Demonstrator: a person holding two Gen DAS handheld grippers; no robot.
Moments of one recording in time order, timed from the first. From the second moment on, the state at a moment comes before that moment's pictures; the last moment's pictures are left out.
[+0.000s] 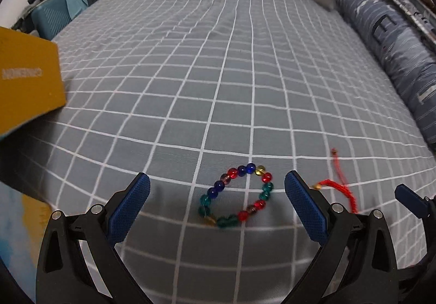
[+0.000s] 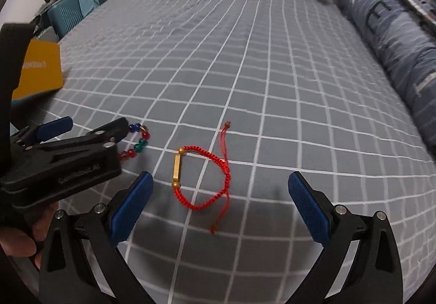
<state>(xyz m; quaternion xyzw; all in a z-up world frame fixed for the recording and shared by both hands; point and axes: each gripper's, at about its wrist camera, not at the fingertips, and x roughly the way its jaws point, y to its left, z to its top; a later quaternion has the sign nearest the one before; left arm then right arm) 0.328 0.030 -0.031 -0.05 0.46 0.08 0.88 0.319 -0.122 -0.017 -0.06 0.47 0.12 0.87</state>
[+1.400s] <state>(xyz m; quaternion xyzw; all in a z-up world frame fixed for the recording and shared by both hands) 0.312 0.021 -0.047 -0.06 0.44 0.04 0.90 0.332 -0.113 -0.038 -0.02 0.45 0.10 0.89</state>
